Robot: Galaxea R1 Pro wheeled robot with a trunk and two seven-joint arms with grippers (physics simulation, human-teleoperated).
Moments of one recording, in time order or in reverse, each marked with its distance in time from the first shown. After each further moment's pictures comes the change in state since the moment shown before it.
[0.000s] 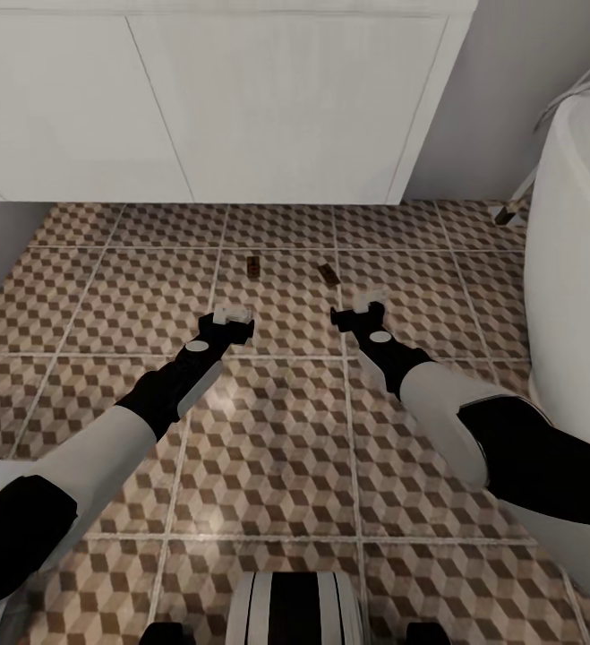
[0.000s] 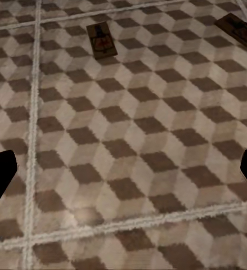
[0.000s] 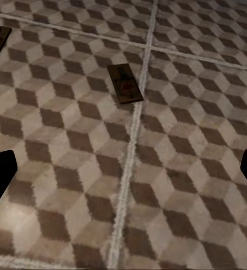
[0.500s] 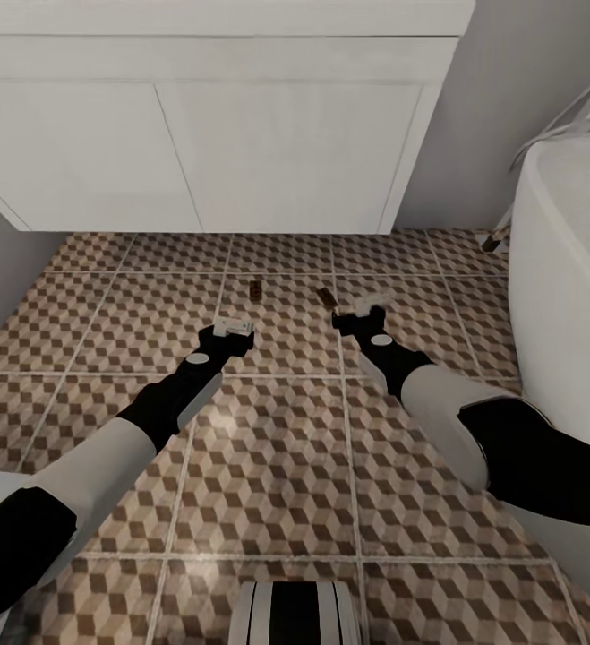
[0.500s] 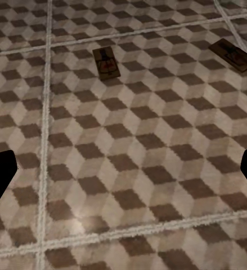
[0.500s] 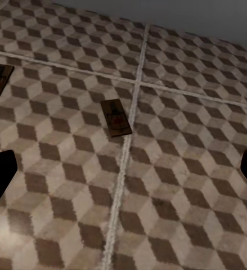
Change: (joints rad) left arm 0.044 0.002 0.000 0.001 0.000 -0.004 -0.001; right arm 0.006 -0.004 0.000 0.012 0.000 0.000 0.002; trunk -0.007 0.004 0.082
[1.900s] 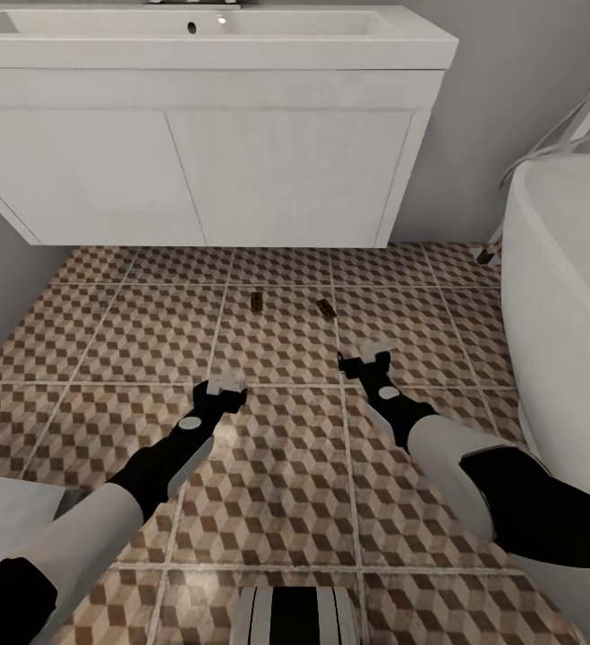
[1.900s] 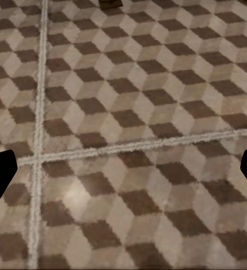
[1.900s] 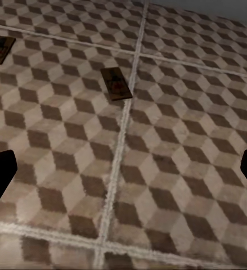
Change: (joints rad) left arm 0.231 0.035 0.000 -0.001 0.002 -0.122 0.000; right arm 0.189 -0.034 -0.002 0.001 0.002 -0.159 0.007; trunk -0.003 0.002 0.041
